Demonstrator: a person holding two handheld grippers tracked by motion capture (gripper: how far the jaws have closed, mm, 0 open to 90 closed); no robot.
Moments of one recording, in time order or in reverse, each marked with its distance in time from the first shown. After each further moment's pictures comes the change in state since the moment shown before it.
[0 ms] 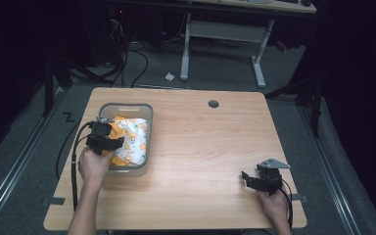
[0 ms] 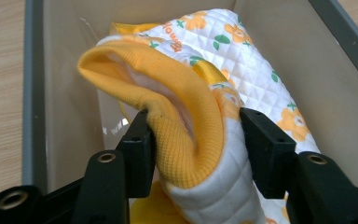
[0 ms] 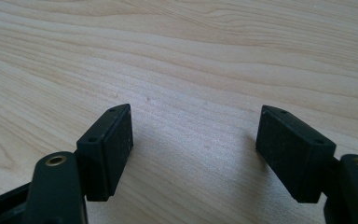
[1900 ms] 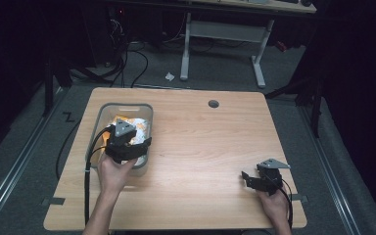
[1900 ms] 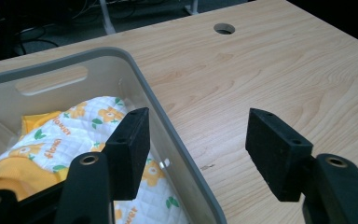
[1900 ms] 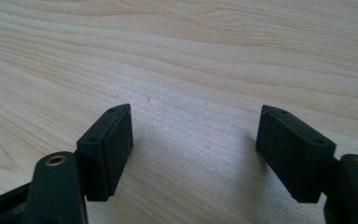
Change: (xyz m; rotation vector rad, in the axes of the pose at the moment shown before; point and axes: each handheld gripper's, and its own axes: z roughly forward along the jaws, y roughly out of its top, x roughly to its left) left arm -0.083 0.004 -0.056 -0.264 -0.197 0.124; right arm 0.000 0.000 0.000 0.000 -0.001 0.000
